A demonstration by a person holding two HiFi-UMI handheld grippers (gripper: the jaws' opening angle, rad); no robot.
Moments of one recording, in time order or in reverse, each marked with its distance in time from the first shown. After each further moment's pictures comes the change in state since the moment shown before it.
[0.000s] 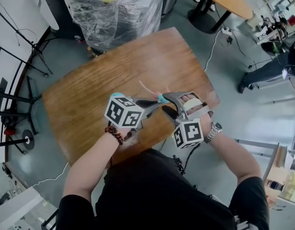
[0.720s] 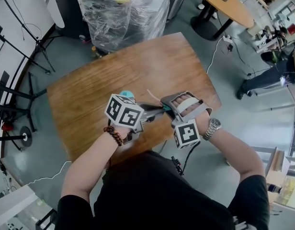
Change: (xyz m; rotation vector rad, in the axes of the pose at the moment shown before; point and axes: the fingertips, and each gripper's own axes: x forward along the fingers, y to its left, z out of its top) left arm -0.042 -0.030 -0.007 -0.101 -0.033 -0.192; right arm 0.011 0.009 0.040 -0.309 0.065 0.046
